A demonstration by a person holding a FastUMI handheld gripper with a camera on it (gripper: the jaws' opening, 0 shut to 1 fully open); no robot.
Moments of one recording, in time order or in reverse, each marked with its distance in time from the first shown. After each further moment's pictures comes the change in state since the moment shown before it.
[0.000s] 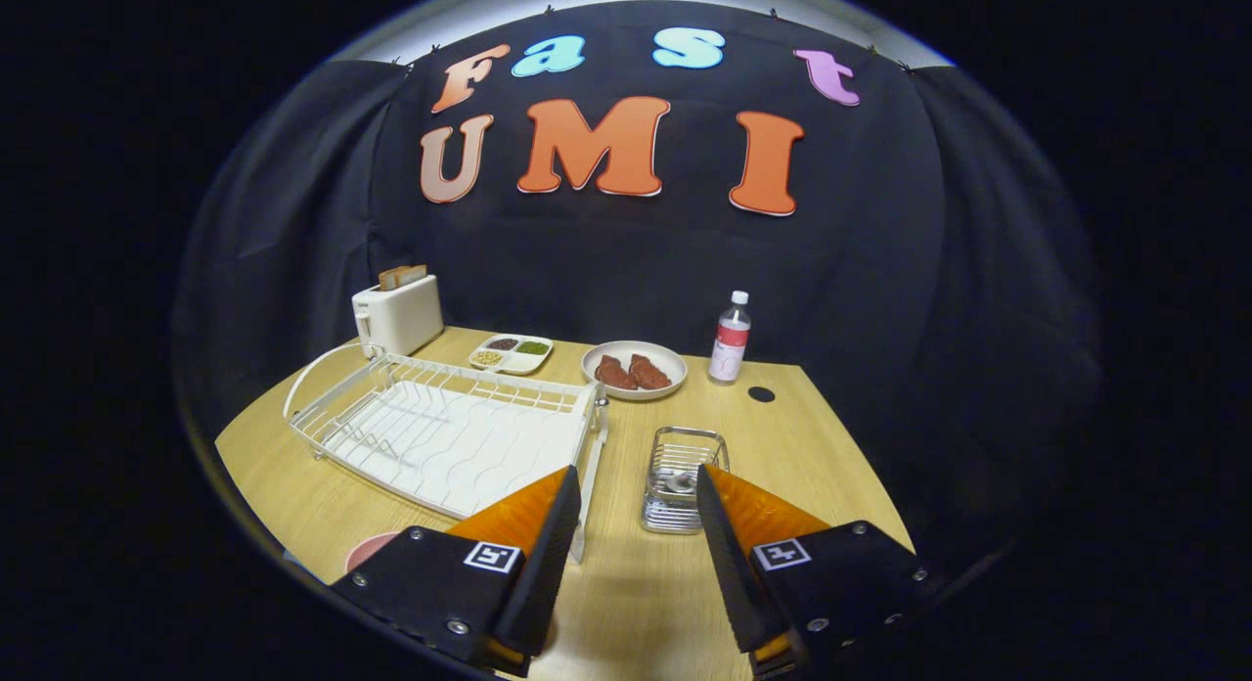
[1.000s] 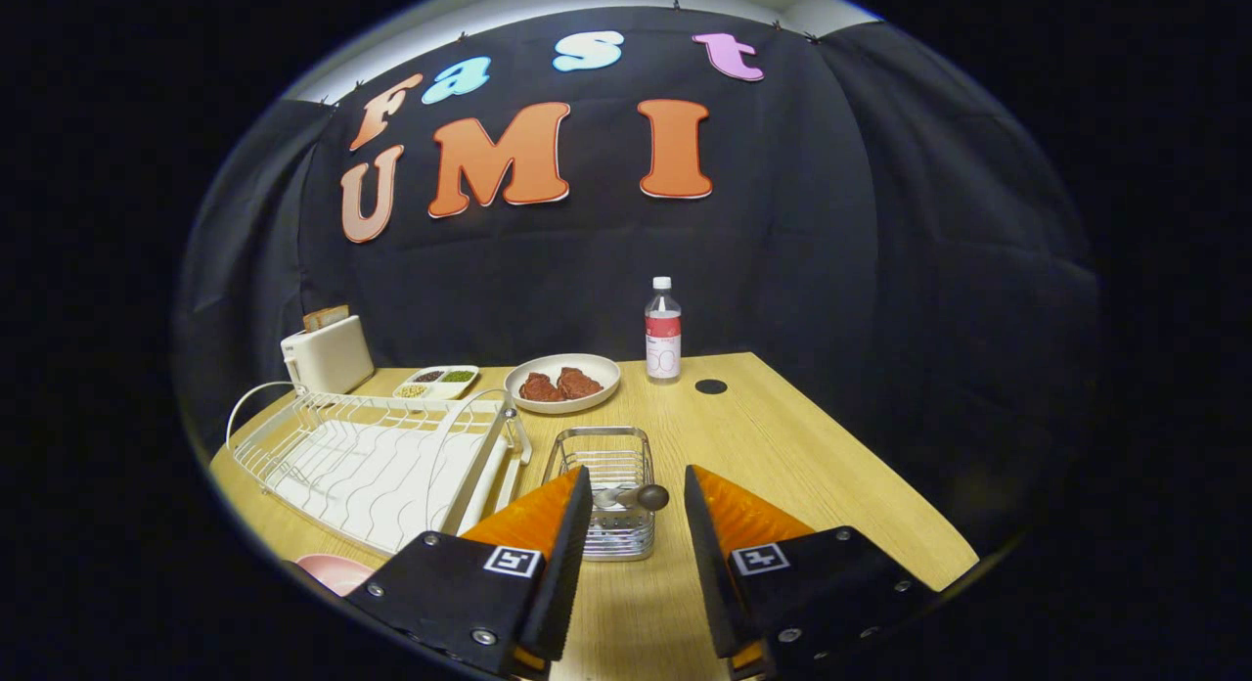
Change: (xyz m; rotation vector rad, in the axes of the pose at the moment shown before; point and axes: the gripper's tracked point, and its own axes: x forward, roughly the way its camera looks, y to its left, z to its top) arm 0.065 -0.064 -0.047 0.196 -0.051 -0.115
